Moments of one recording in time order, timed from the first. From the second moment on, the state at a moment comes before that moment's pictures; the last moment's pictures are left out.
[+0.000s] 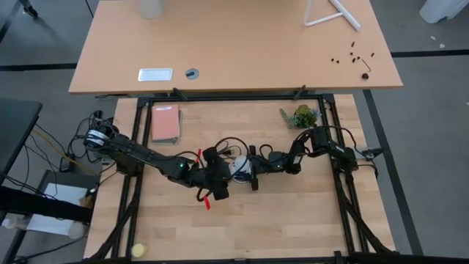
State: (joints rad) left arm -0.31 1.60 1.10 -0.30 -0.58 -0.28; right arm 0.03 2.28 0.61 1.57 0.00 0.07
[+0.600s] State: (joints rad) left arm -0.30 1.60 1.10 -0.31 -0.65 -0.29; right arm 0.05 2.28 0.67 1.55 0.03 0.09
